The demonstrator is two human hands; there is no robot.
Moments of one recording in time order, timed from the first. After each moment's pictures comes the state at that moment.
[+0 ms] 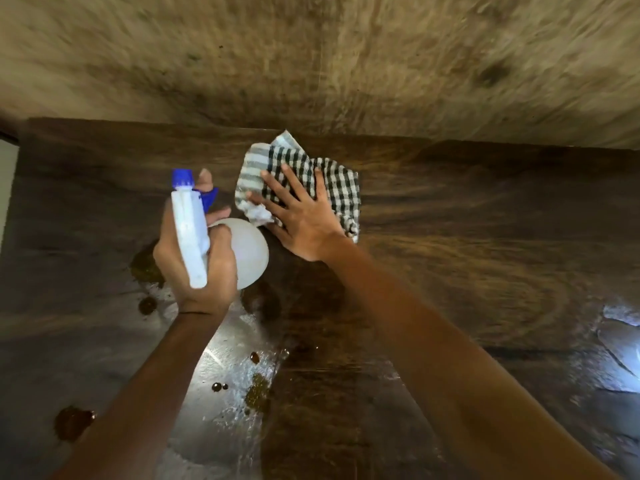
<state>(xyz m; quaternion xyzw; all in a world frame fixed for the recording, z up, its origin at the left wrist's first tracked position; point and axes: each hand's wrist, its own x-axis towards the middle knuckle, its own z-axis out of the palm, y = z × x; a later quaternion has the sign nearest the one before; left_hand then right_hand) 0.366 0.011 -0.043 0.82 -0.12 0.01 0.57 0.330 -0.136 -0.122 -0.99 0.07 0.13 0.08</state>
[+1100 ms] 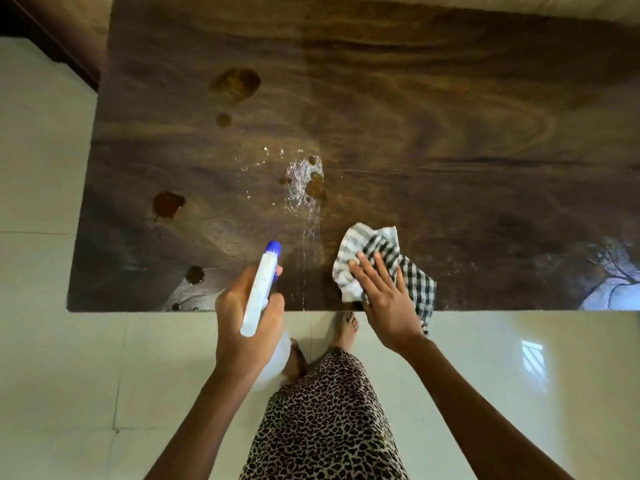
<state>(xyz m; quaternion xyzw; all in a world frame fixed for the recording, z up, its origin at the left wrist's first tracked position) 0.122 0.312 0.004 0.84 -0.17 -0.20 0.48 -0.030 0.156 -0.118 -0.95 0.24 0.08 0.20</state>
